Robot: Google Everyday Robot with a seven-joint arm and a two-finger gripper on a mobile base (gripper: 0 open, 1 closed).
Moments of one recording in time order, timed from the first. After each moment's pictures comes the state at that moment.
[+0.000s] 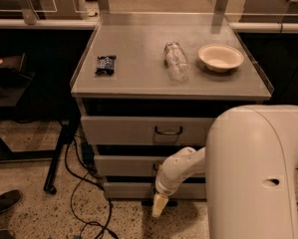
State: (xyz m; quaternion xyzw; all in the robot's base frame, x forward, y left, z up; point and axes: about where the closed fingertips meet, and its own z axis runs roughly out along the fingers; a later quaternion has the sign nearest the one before) arm 0.518 -0.040 0.372 -0.65 0.74 0.08 0.13
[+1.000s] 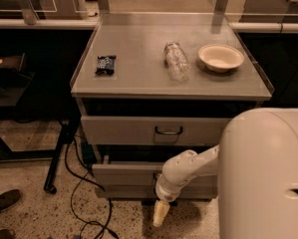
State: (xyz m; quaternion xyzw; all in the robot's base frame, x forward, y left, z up) arm 0.487 -0.041 0.381 -0.66 0.74 0.10 0.10
